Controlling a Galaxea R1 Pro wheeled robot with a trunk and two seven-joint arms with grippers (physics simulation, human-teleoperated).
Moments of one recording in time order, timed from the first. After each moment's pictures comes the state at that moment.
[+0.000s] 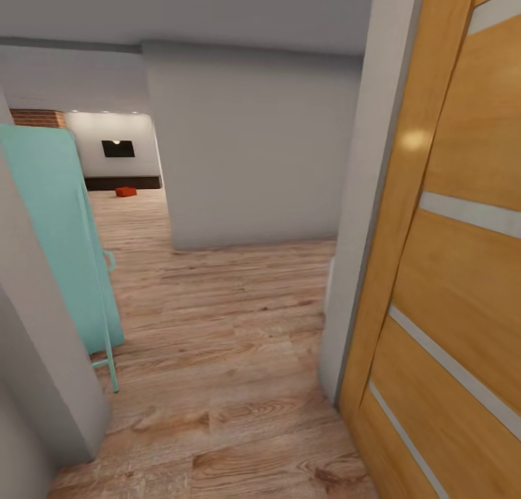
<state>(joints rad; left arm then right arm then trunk) 0.00 0.01 0.02 -0.04 0.11 -0.04 -0.01 -0.13 0.02 0.71 0.02 -0.48 -0.06 -0.05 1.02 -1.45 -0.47</state>
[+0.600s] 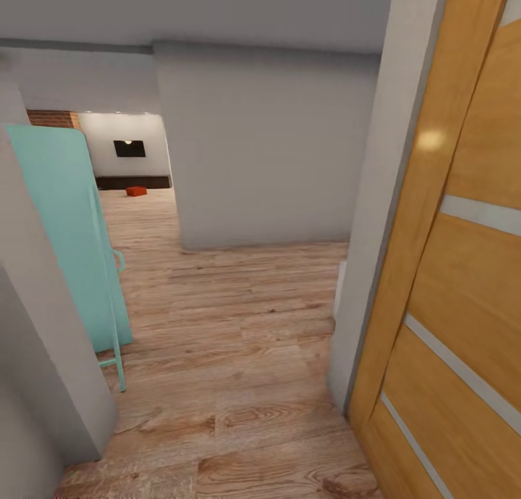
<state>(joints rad) 0.00 0.01 0.02 -0.04 0.11 -0.04 -0.01 -0.13 0.02 0.70 0.02 -0.49 -0.06 -0.05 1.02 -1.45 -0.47</state>
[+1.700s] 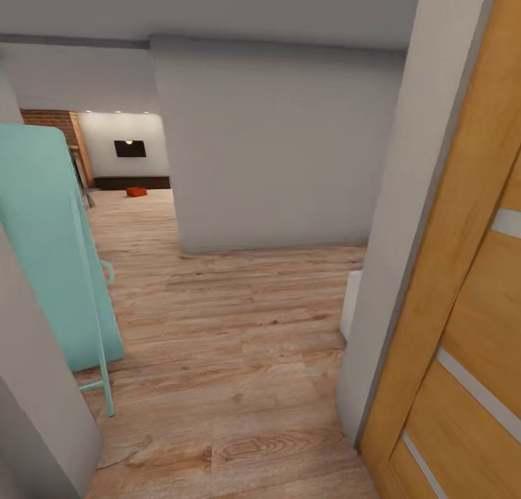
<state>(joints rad) 0.00 0.01 0.01 -0.04 0.11 -0.04 -0.01 -0.13 0.02 0.70 0.02 -0.49 -0.07 -0.04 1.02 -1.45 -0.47</state>
